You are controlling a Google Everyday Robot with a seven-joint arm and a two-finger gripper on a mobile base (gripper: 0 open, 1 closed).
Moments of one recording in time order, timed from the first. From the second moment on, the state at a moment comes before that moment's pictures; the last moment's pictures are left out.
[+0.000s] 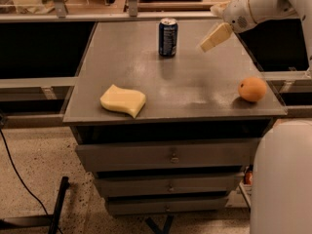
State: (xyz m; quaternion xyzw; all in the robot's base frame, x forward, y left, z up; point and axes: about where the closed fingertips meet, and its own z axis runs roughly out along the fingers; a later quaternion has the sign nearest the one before) arm 0.754 -0.169 0.931 -0.54 0.70 0.16 0.44
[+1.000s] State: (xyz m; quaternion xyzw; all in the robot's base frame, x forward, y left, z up) arm 0.770 -0.121 0.891 -0.50 0.68 0.21 0.49
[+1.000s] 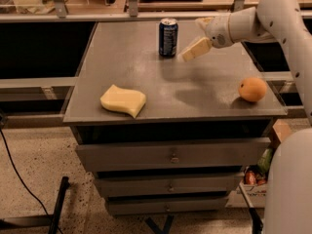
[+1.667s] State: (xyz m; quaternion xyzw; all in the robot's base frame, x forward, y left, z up) arm 0.782 -0.088 0.878 -0.49 0.67 0.25 0.51
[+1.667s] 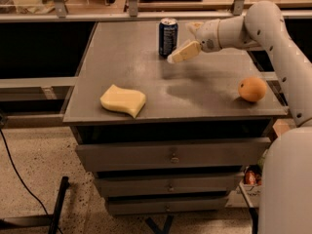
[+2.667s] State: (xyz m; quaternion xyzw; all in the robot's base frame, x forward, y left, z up) arm 0.802 -0.070 0.868 -0.45 0.65 0.29 0.54
